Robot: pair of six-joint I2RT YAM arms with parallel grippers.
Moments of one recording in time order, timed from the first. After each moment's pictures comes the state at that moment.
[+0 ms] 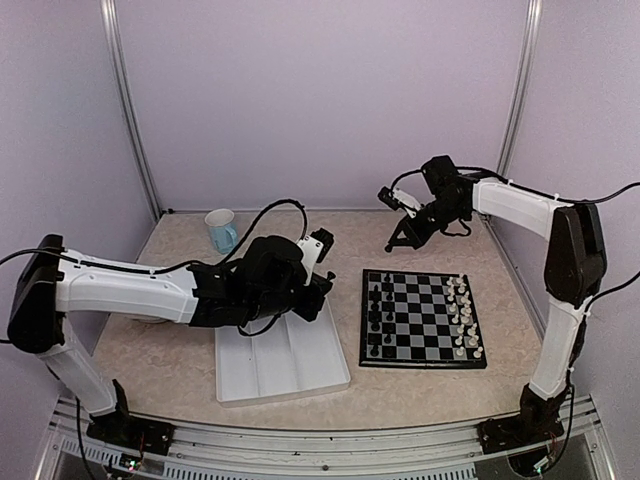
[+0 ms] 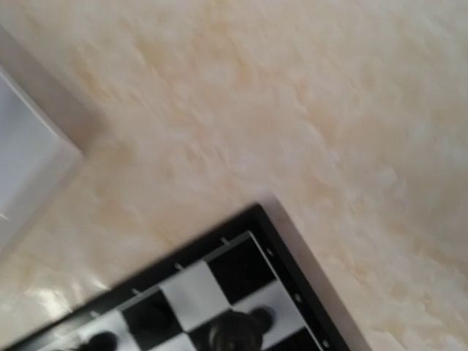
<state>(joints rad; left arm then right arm) -1.08 1.63 1.07 0.04 -0.31 -0.20 0.38 1.91 1.64 -0.70 -0.44 -0.42</state>
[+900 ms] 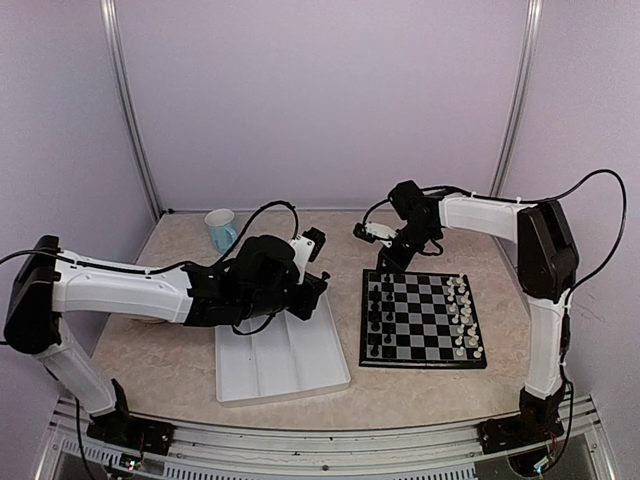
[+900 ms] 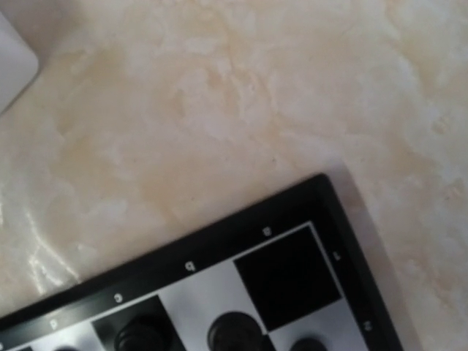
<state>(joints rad) -1.05 1.61 1.03 0.06 -0.27 -0.25 0.50 2.07 1.66 -0.73 -0.26 -0.50</state>
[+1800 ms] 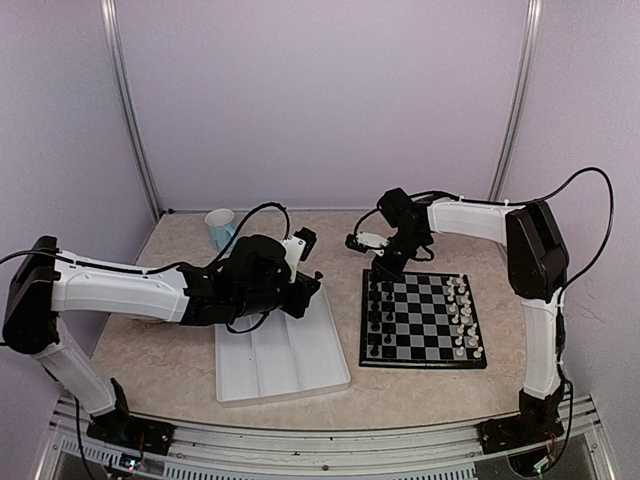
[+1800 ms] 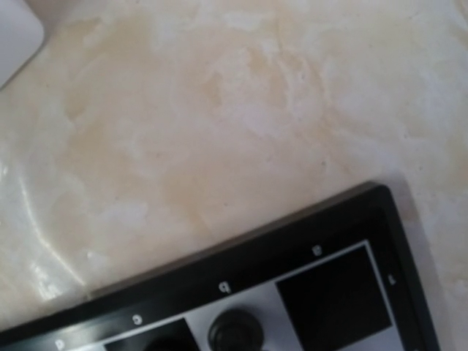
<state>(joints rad) -1.01 1.59 0.98 0.09 -0.23 -0.26 0.54 2.13 1.69 -0.76 -0.22 -0.53</state>
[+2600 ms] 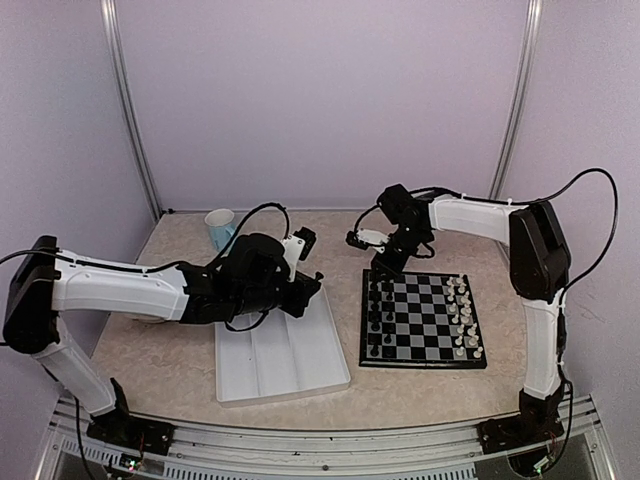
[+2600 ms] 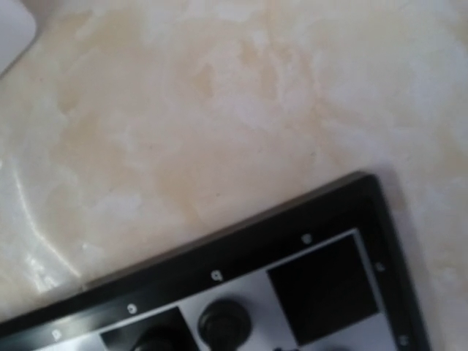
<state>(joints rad) -1.00 1.59 0.98 0.09 -0.20 -0.27 0.54 2.12 1.71 -0.79 -0.19 -0.52</state>
